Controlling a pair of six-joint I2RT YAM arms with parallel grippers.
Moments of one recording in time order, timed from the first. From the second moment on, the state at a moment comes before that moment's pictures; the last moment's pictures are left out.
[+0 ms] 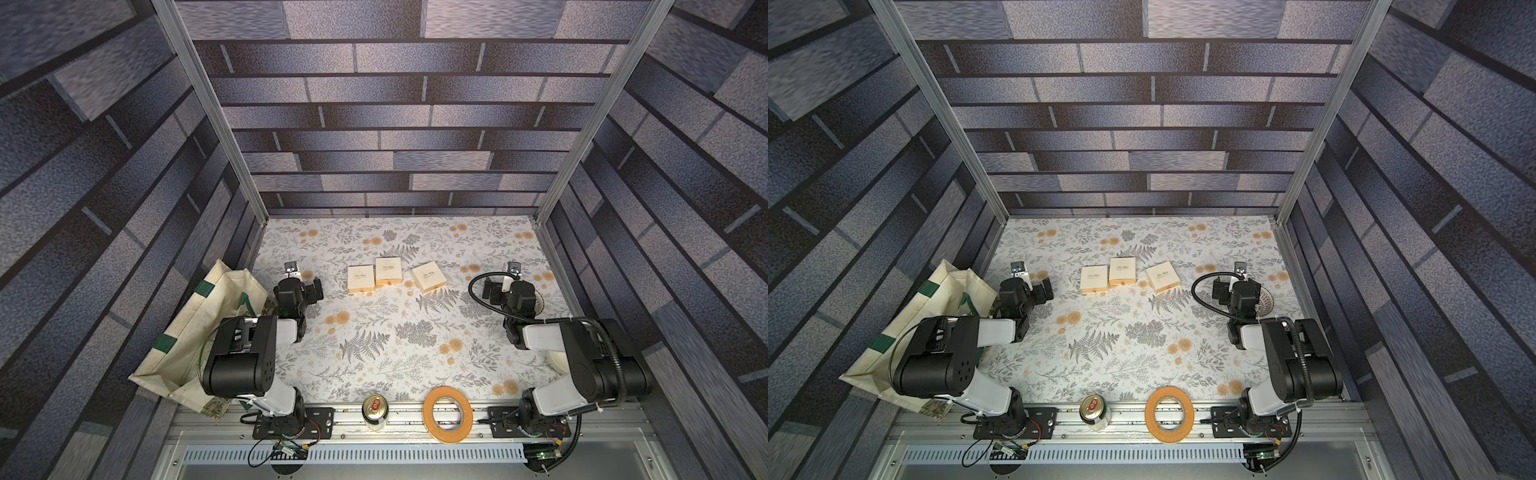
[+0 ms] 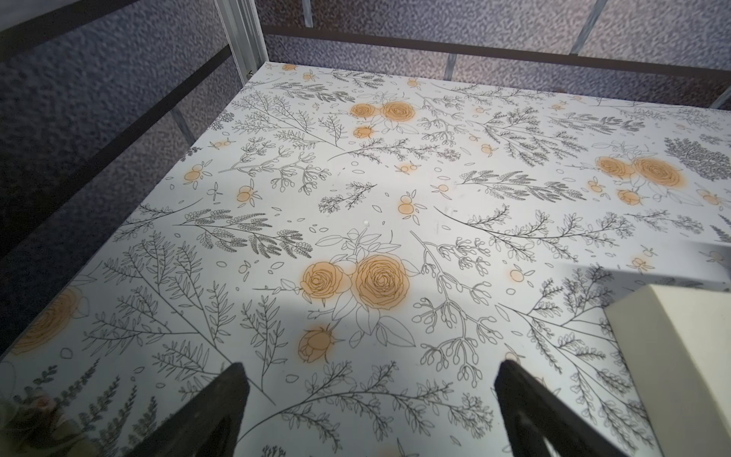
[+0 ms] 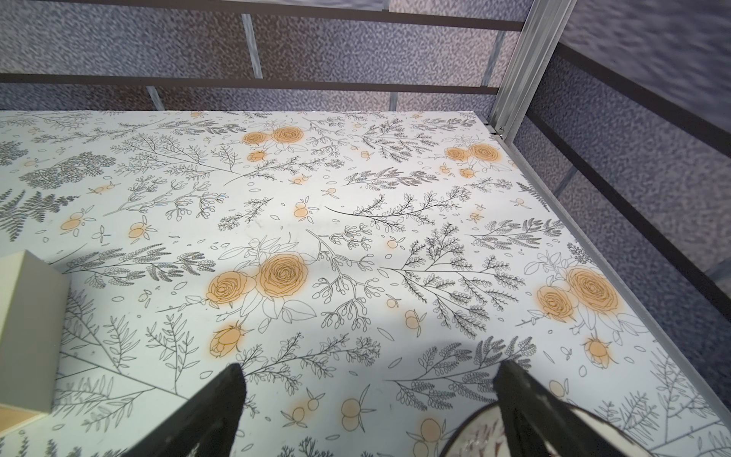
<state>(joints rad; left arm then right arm) 0.06 1.55 0.42 0.69 -0.08 -0.06 0.10 1.52 0.36 0.79 0.20 0.01</state>
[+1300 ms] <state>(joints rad) -0.10 1.89 1.36 -0.21 0.36 -0.15 0.25 1.19 0.83 -0.28 -0.60 0.33</state>
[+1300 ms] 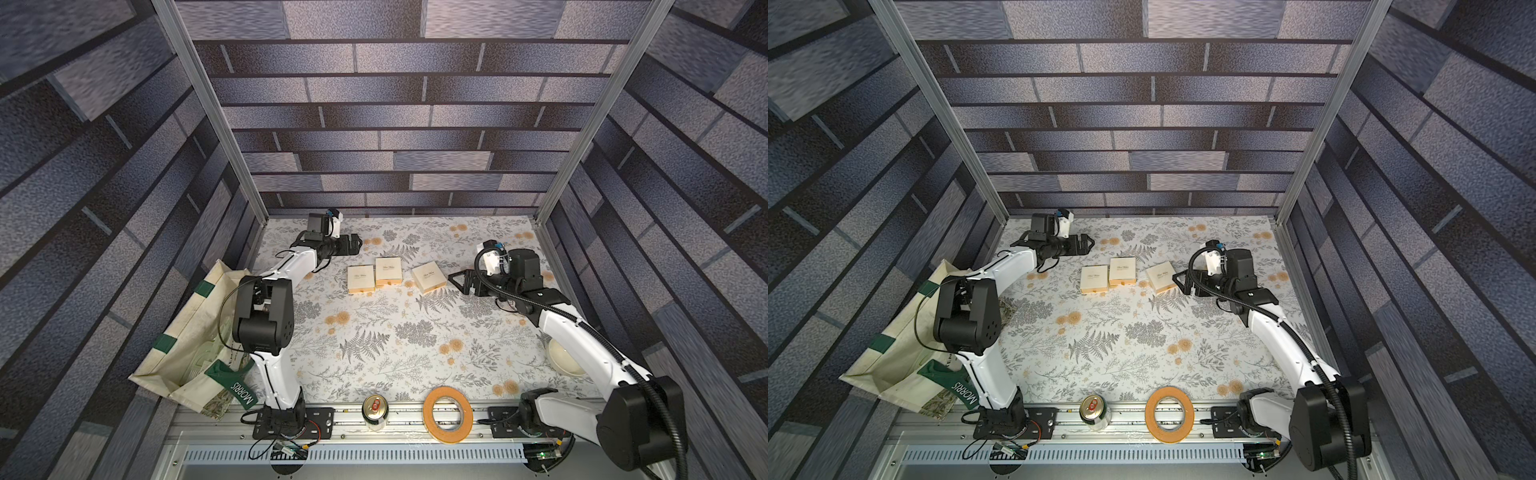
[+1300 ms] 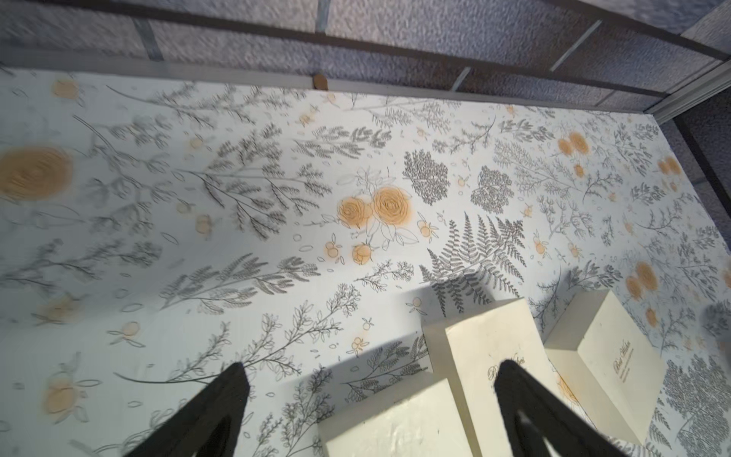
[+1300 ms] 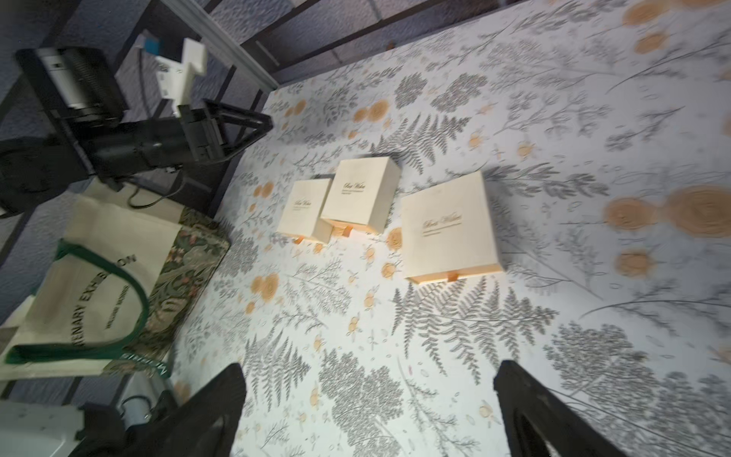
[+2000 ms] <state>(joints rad) -0.11 2.06 1.45 -0.24 0.57 -0.20 0.45 1.32 0.80 -0.28 -0.72 0.42</state>
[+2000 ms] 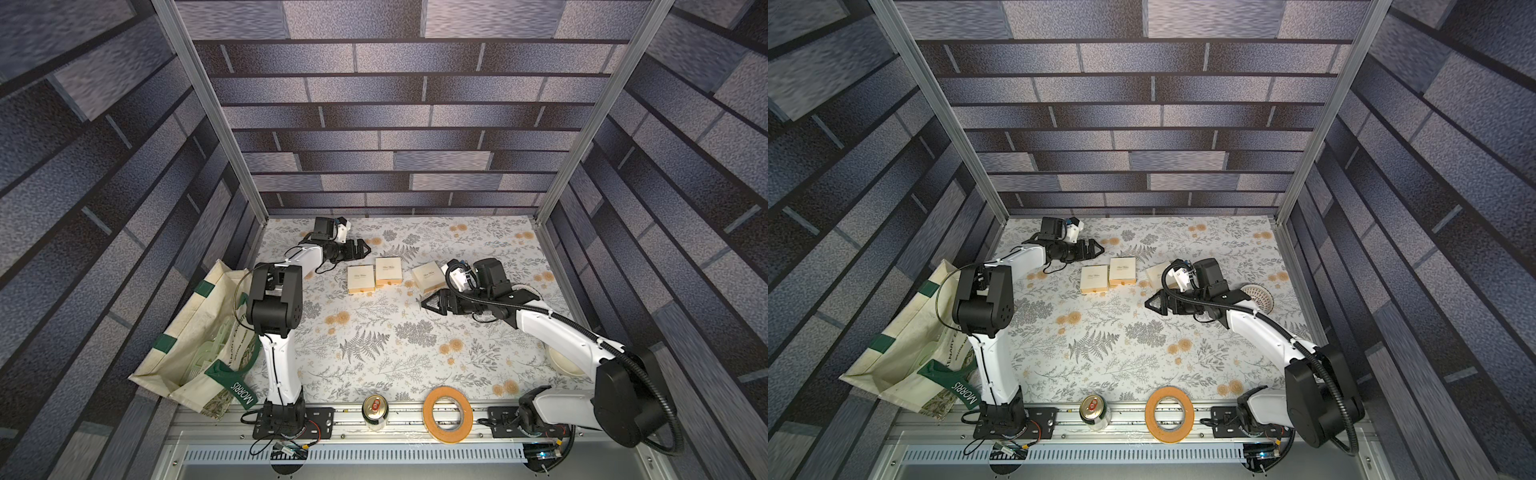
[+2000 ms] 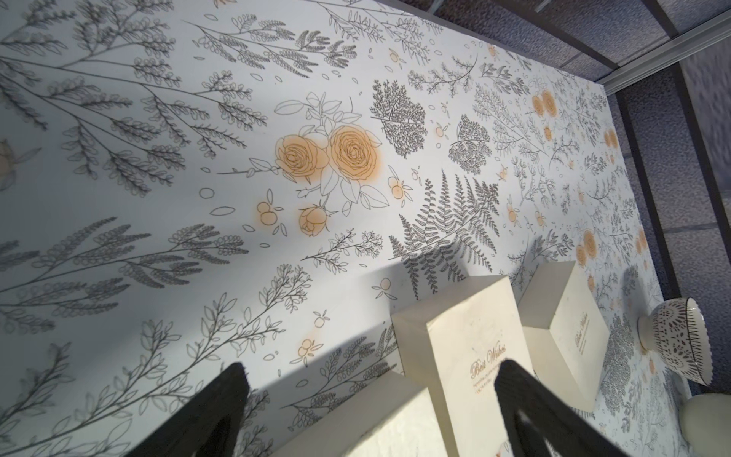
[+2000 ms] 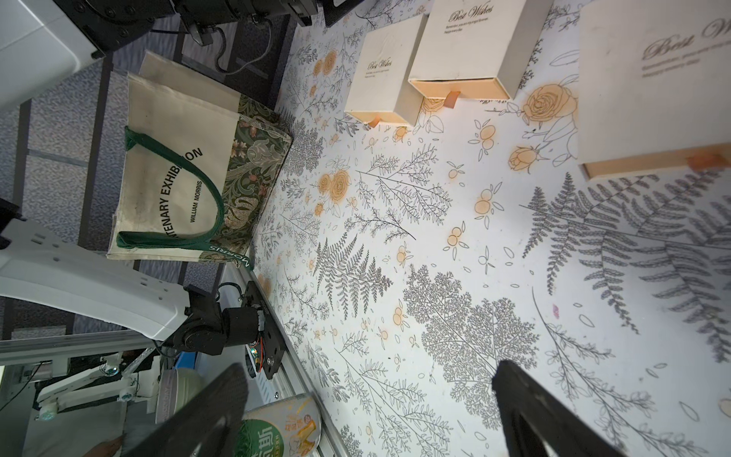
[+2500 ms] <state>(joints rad) -0.12 2.14 1.44 -0.22 0.69 -0.23 0.45 1.34 0.80 -0.28 -0.72 0.42</state>
